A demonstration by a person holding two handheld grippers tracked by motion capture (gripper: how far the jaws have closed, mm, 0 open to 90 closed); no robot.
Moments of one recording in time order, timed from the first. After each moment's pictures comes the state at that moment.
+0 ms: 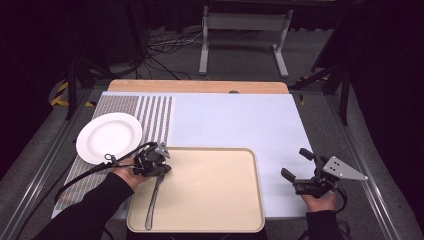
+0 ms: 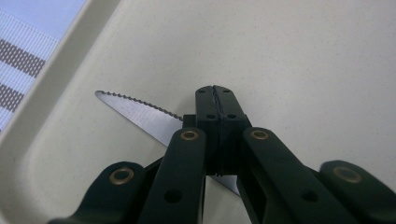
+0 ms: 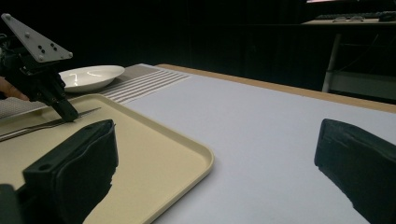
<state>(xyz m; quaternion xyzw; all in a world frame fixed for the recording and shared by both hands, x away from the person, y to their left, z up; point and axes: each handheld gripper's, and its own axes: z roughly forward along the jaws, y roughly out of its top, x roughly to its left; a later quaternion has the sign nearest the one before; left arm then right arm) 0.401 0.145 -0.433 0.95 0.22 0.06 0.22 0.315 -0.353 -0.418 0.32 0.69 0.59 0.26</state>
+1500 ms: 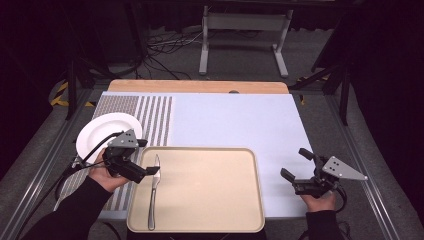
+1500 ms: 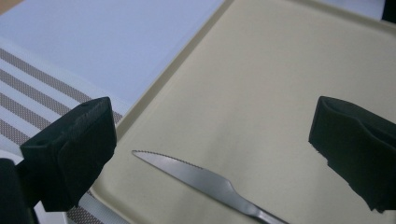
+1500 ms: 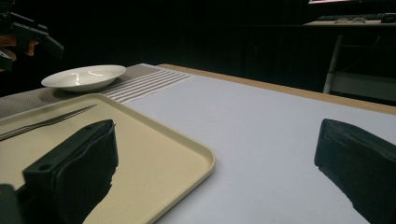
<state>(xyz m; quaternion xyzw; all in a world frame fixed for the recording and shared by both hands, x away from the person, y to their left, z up) 0.374 0.207 -0.370 0.87 0.23 0.08 0.43 0.314 -0.352 -0.417 0.32 0.69 0.59 0.26</state>
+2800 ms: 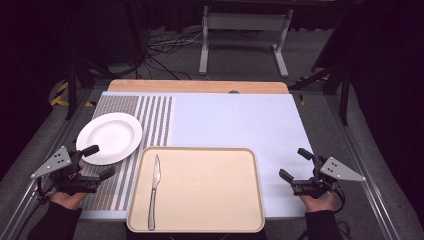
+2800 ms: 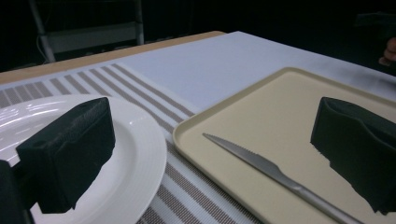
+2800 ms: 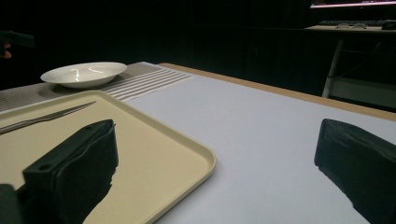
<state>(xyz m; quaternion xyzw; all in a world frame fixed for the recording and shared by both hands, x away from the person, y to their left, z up) 0.330 0.324 -0.423 0.73 0.31 0.18 0.58 0.314 -0.348 -0.418 0.30 0.70 0.59 0.27</state>
